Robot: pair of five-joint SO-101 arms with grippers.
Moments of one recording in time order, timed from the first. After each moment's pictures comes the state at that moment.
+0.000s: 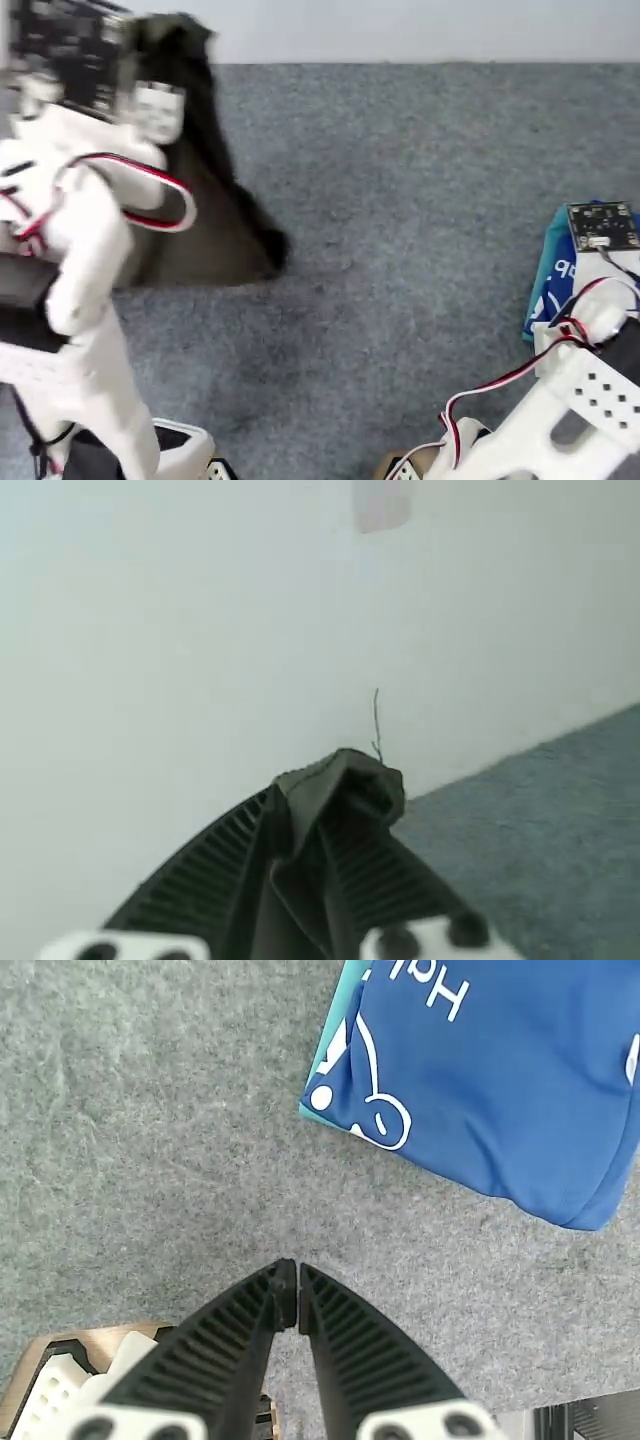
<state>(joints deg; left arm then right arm) 12.0 -18.9 -37.2 79.9 -11.0 37.4 -46.6 24.1 100.6 38.1</state>
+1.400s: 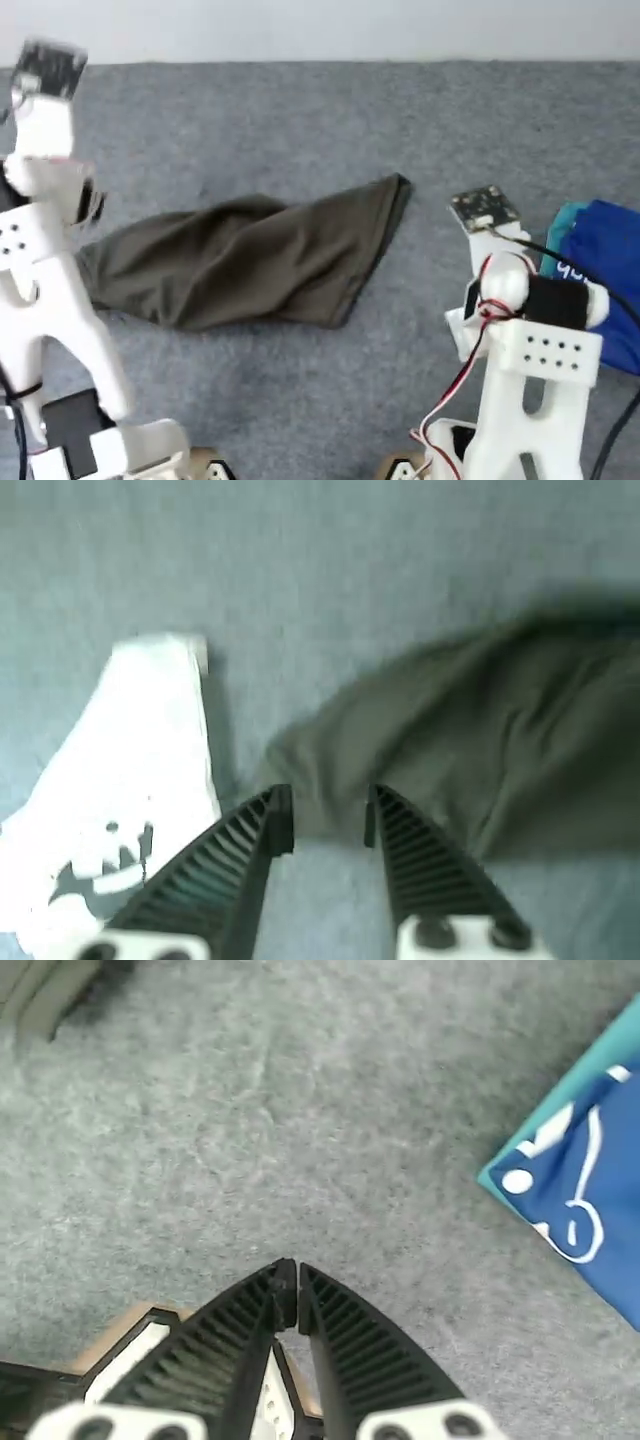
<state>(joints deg) -26.0 -7.1 -12.4 97.9 -26.7 7.3 -42.6 30.9 100.2 26.0</state>
